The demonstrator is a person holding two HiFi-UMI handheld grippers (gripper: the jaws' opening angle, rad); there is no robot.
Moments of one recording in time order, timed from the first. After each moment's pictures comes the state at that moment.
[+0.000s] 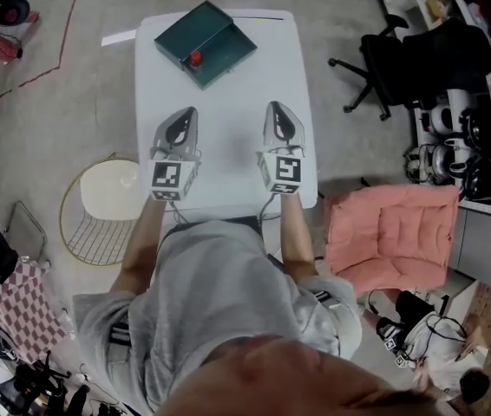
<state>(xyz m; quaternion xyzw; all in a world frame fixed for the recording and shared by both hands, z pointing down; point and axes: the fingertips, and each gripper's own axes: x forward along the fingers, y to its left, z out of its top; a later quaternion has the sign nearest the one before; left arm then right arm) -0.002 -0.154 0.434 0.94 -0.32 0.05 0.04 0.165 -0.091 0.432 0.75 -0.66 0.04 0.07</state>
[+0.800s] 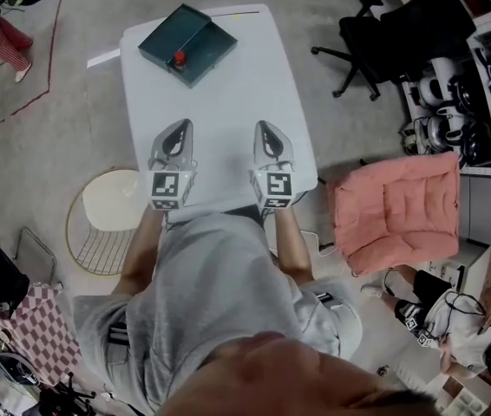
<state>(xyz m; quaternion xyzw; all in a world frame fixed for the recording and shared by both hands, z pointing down) -0.016 -0.104 0.446 0.96 -0.27 0.07 0.03 0.124 -0.012 0.455 0.77 -0.63 0.07 0.07</state>
